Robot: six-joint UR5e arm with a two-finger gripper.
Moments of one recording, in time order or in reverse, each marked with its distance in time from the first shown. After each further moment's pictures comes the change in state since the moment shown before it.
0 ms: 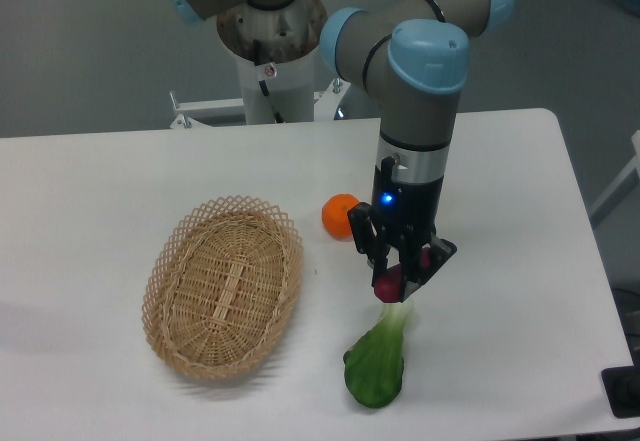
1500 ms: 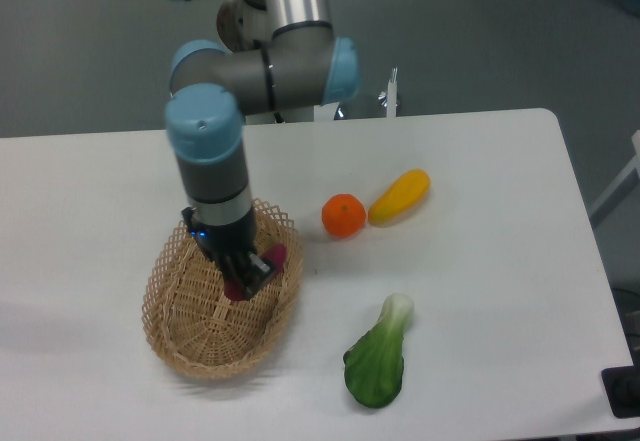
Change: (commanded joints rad) arm -0.437 -0.066 -0.175 0.008 0.374 -0.256
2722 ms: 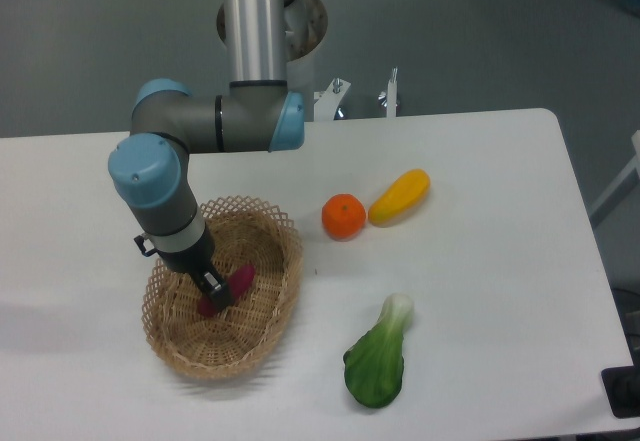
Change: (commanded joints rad) arm -0.042 -0.013 0.049 0.091 0.032 -0.052
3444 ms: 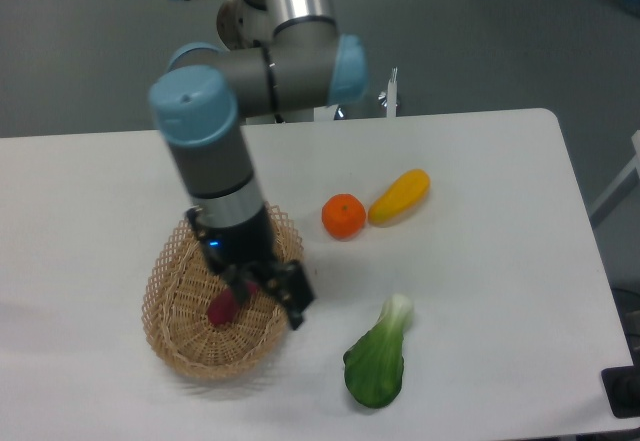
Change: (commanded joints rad) arm 0.248 0.061 0.210 -0.093 -0.008 0.045
